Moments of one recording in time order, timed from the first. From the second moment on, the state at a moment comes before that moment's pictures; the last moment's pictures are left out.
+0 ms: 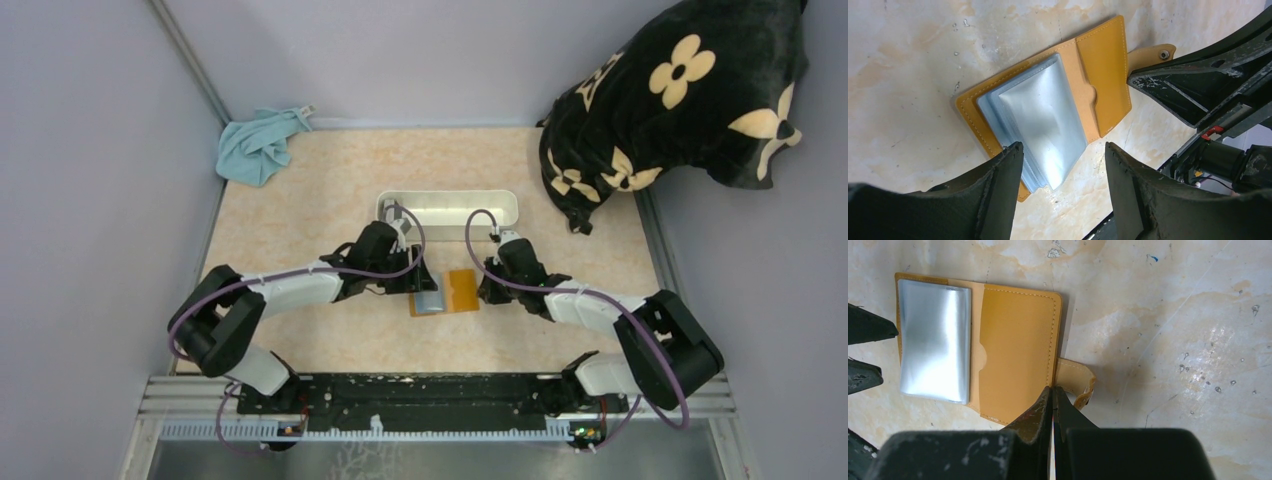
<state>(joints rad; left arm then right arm) -0.74 1.54 0.72 0.05 0.24 -0.73 0.56 1.30 0.45 0.04 -0.11 0.47</state>
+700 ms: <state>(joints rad) -0.74 1.55 0.71 0.08 0.24 -0.75 0.56 1.31 0.45 0.07 -0.11 0.47</state>
